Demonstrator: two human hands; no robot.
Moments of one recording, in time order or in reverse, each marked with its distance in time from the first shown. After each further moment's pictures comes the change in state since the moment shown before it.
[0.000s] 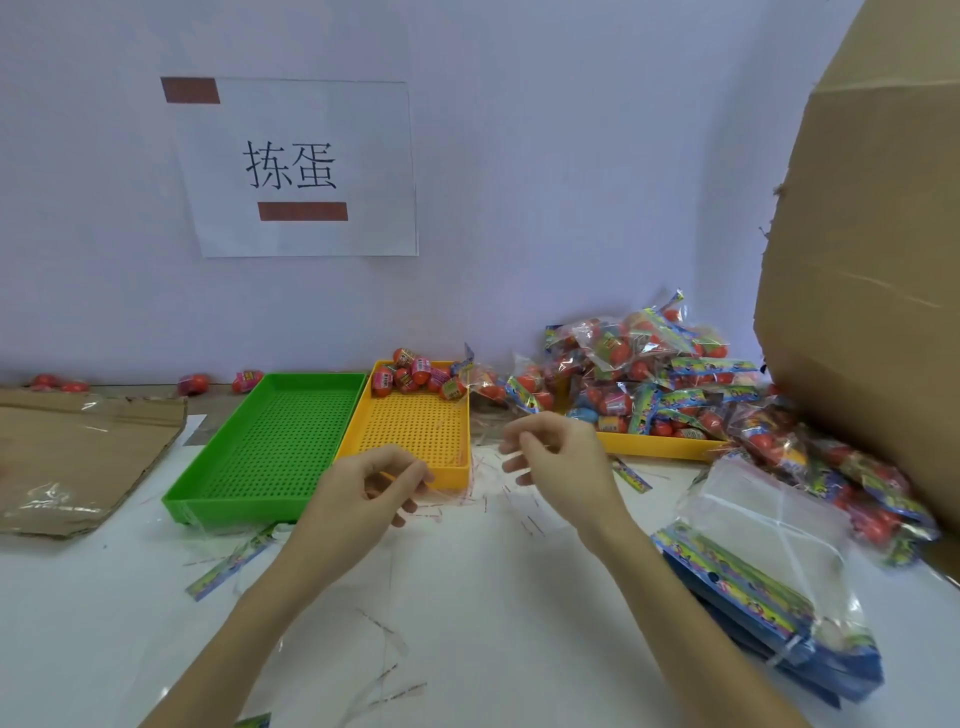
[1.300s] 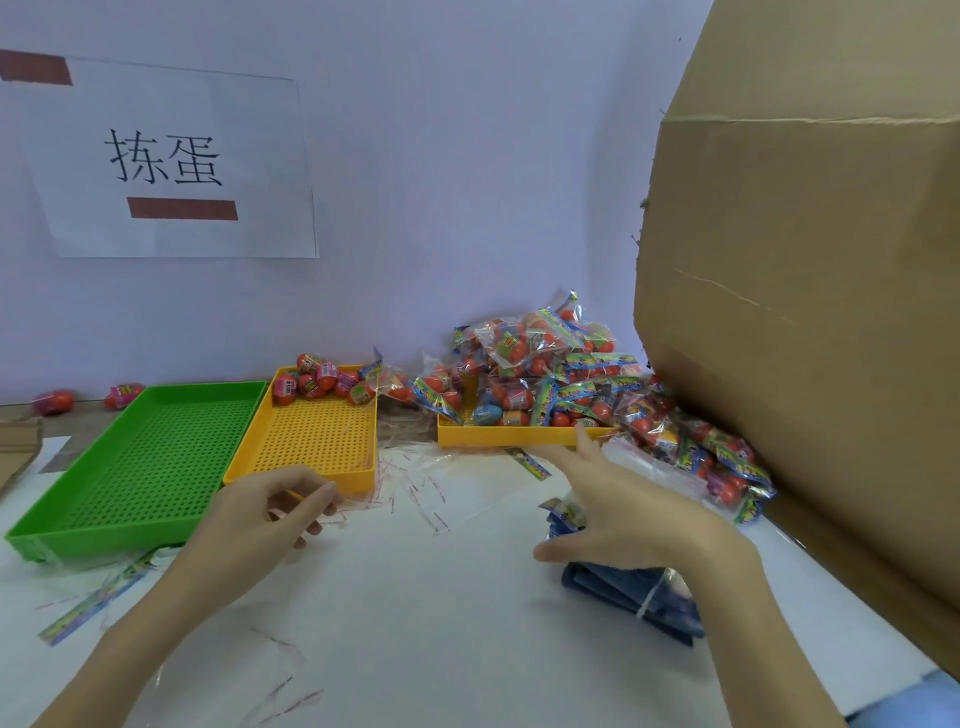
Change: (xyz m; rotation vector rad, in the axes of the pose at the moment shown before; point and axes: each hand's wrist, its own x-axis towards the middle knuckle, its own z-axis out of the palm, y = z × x) left_hand -0.002 -0.005 0.003 0.113 -0.067 0.052; right_hand -0.063 -0.015 -0.133 -0.880 -0.459 0.136
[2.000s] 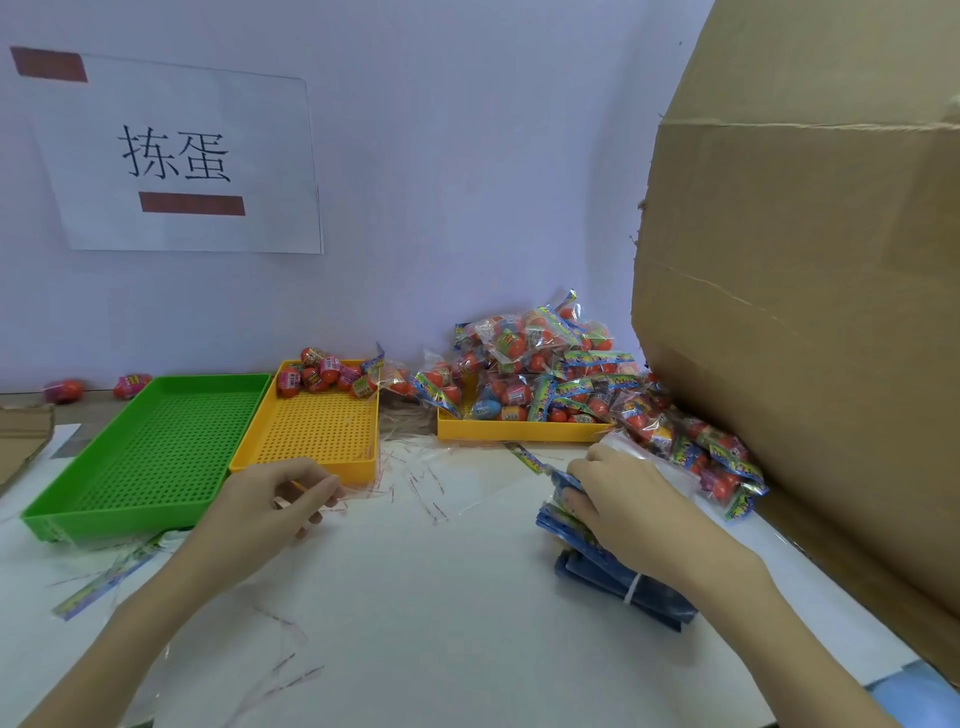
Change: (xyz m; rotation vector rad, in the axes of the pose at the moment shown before) left_hand -0.001 0.002 0.001 0.047 -0.018 -0.012; right_hand -0.006 0.005 0.010 -0.403 0.255 0.007
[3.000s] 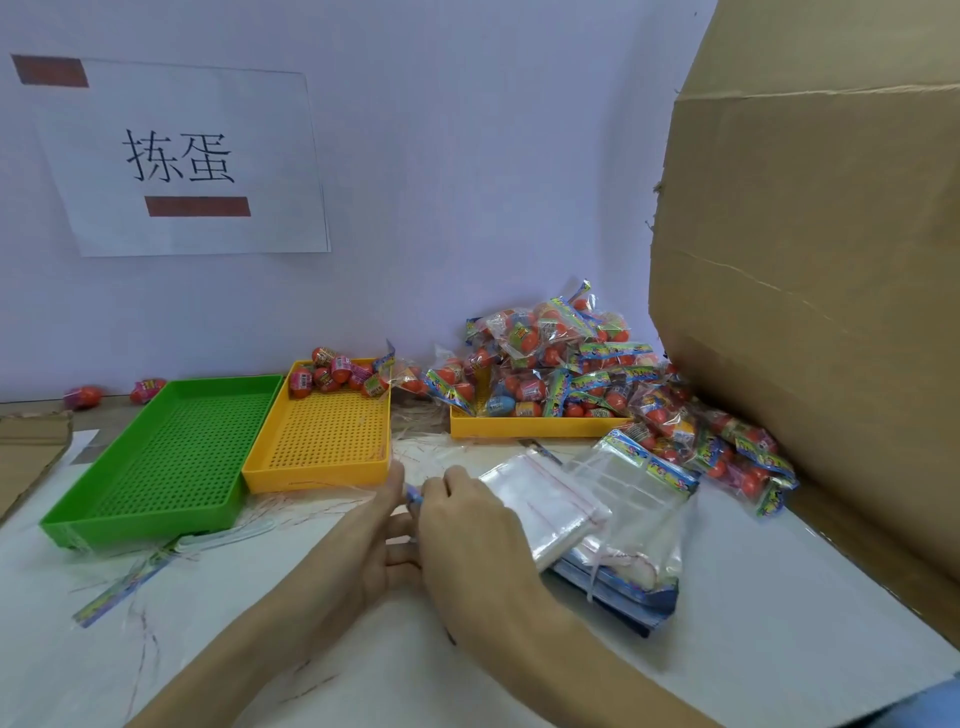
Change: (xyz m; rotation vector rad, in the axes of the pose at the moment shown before) left_hand -0.016 0.045 0.062 -0.934 -0.274 -0.467; right_hand 0.014 -0.140 0.021 0.251 0.144 -0.104
